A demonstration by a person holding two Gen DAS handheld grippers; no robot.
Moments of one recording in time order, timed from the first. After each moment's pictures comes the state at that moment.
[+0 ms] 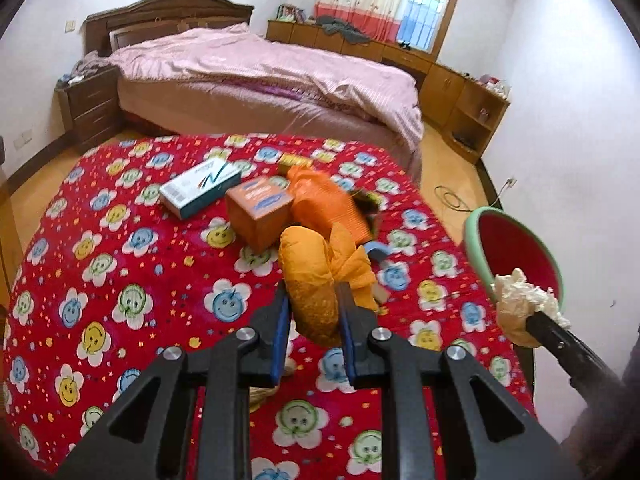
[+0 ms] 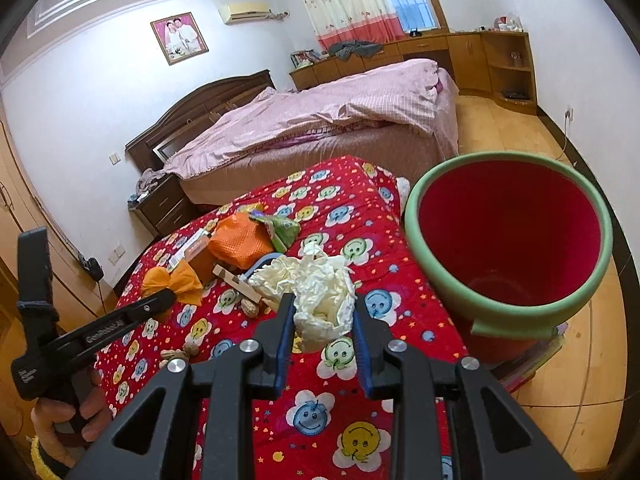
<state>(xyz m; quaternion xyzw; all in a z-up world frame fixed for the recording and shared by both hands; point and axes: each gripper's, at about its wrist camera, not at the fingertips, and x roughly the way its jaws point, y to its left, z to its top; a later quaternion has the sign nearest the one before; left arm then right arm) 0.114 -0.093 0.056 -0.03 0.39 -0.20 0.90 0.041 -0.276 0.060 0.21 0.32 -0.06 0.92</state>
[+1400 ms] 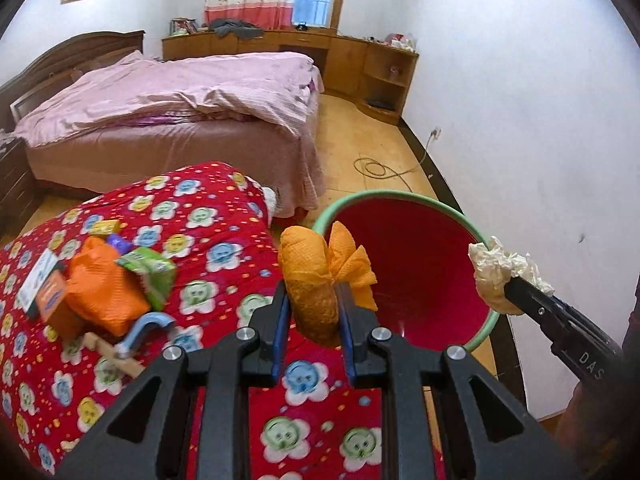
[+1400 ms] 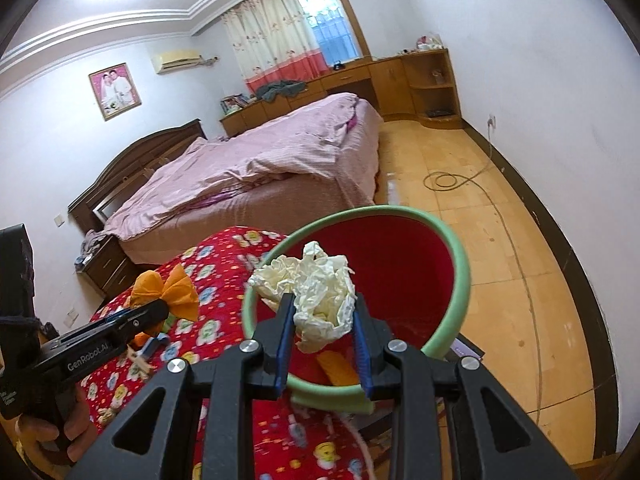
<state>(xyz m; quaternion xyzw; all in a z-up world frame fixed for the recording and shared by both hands) 0.110 -0.292 0.066 0.07 0.38 -0.33 0.86 -0.002 -0.416 0.075 0.24 0.27 -0.19 0.91</state>
